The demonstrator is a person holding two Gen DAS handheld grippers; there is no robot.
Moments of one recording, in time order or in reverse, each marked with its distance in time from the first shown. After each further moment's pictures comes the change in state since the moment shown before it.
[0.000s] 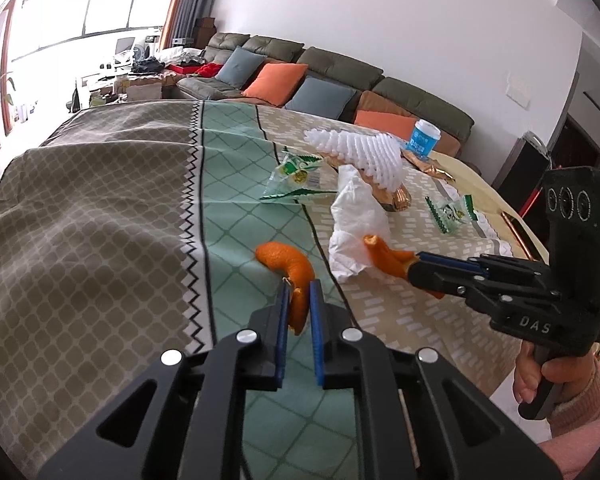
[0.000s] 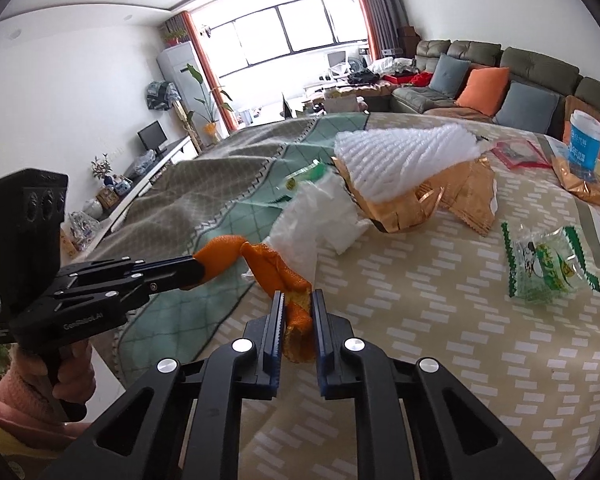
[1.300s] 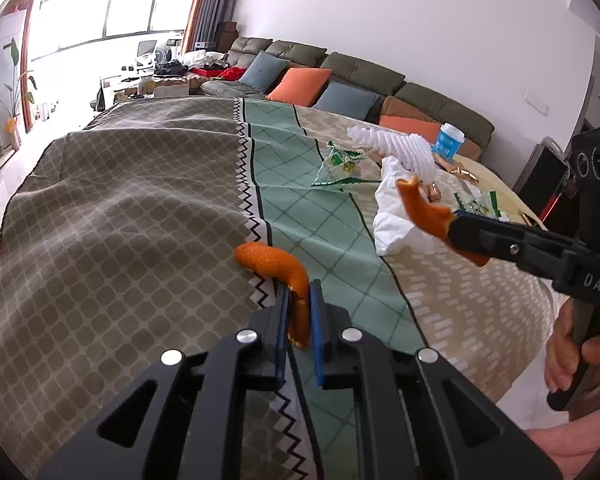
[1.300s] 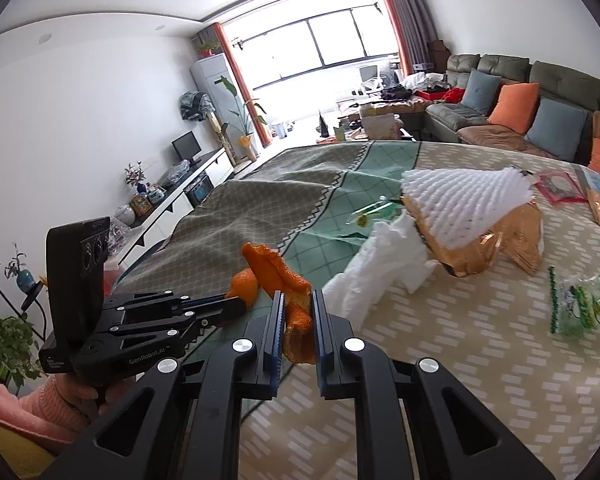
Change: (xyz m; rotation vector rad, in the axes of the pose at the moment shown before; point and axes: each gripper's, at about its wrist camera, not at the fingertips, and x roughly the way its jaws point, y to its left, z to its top) left arm -0.016 0.022 -0.014 -0.021 -0.021 0.075; right arm -0.001 0.040 0.022 -0.037 -0.045 0.122
